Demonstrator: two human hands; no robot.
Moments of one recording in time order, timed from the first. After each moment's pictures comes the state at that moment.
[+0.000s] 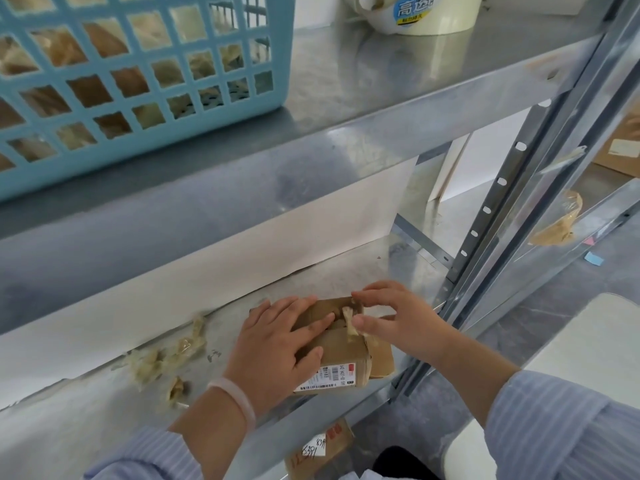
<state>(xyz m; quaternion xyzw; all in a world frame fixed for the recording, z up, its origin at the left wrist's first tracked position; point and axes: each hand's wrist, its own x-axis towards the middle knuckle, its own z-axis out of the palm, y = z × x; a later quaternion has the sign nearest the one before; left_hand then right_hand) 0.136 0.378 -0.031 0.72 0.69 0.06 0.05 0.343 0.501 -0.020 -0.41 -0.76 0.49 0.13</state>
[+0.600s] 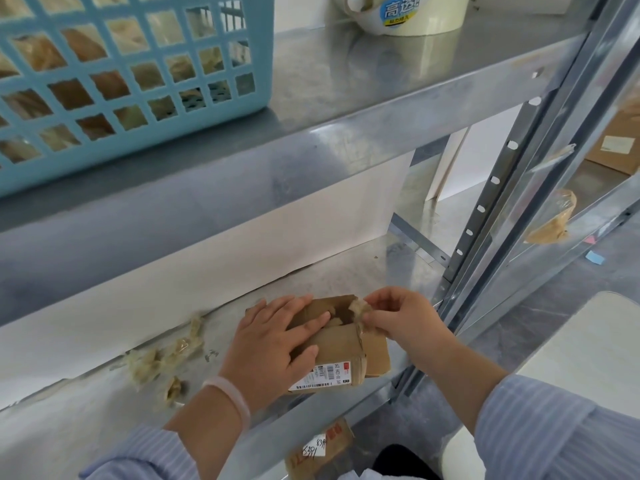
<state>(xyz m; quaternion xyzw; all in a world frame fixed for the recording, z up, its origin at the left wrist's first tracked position) 0.136 0.377 -0.034 0.72 0.69 0.06 0.06 0.343 0.495 -0.033 -0.50 -0.54 0.63 0.24</state>
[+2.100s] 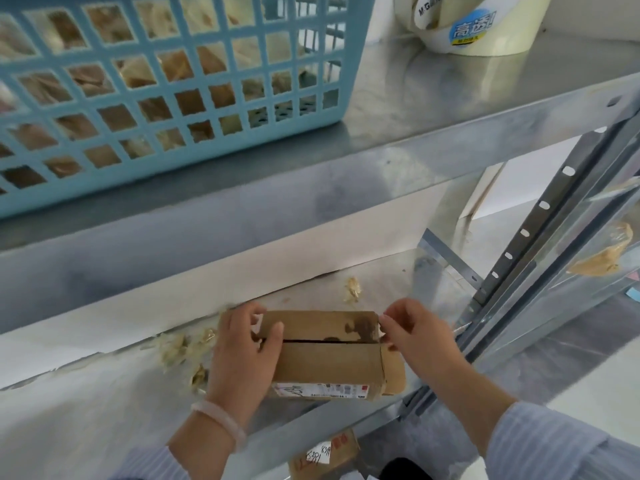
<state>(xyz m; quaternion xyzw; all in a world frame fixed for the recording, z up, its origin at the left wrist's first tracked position) 0.117 0.347 -0.042 0.39 0.83 0.38 0.08 0.328 0.490 -0.041 -0.52 -0.71 0.44 0.20</state>
